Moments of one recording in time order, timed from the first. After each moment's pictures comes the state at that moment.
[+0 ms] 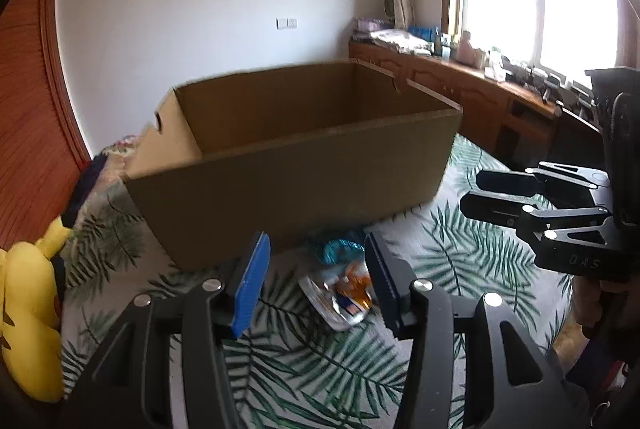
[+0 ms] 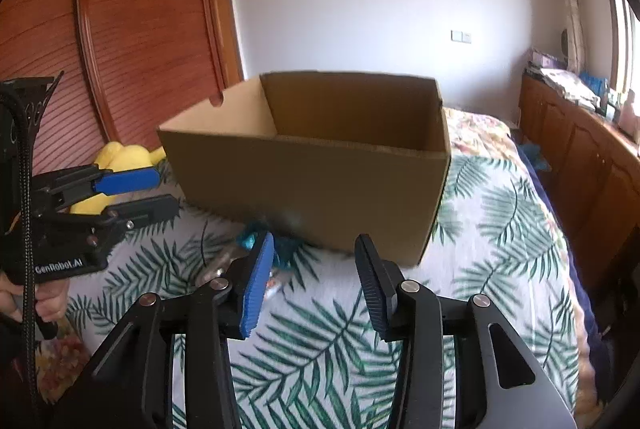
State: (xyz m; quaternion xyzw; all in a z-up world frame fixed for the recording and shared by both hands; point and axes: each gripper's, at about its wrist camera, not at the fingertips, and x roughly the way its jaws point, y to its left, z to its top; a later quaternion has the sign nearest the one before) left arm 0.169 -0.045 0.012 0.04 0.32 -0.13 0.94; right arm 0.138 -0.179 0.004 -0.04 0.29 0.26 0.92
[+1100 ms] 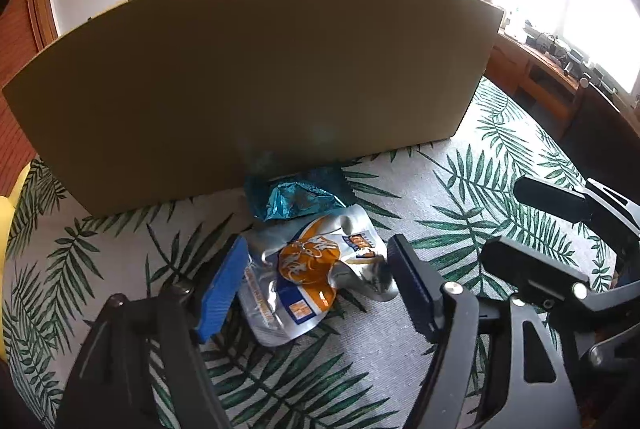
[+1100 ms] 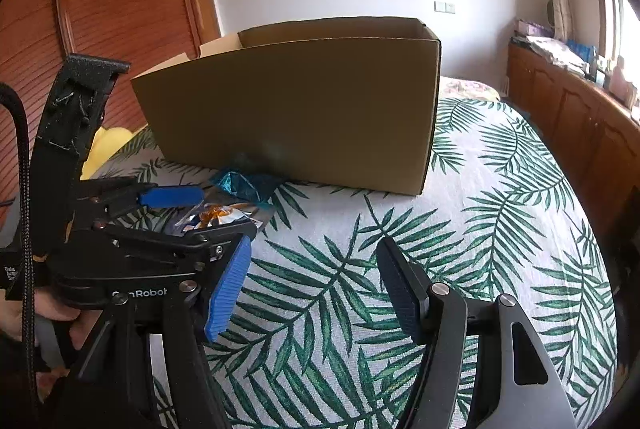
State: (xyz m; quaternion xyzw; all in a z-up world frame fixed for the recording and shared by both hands) left arm 0.219 -0.093 -0.057 0.02 0.42 -0.11 0.90; right arm 0.135 -0.186 -0.048 -0.03 0.33 0.23 0.92
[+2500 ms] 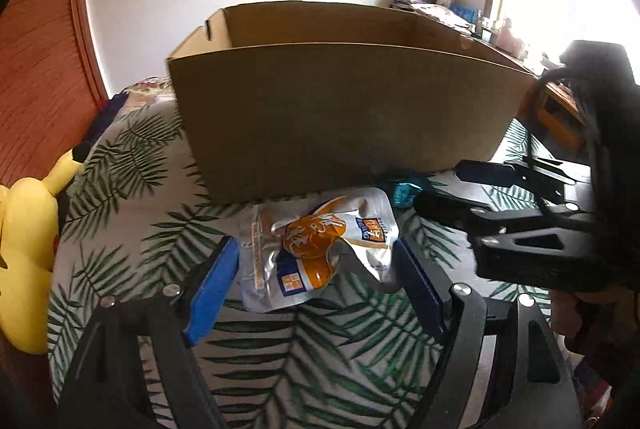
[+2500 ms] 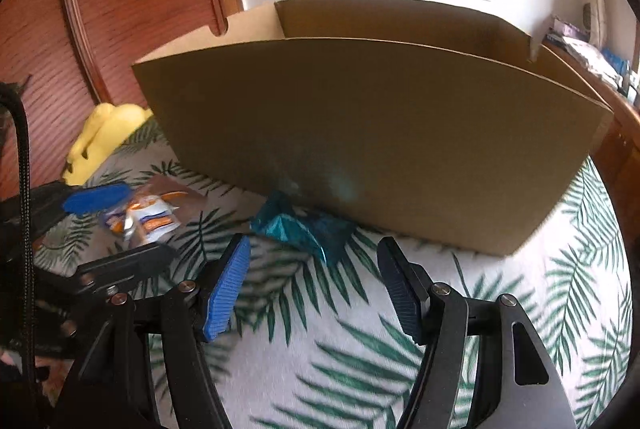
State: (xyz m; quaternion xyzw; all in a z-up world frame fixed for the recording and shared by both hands) left arm 0.168 0.018 -0.028 -0.01 0.38 -0.07 0.92; right arm 0.188 -0.105 -0.047 -0.07 0.37 0.26 0.89
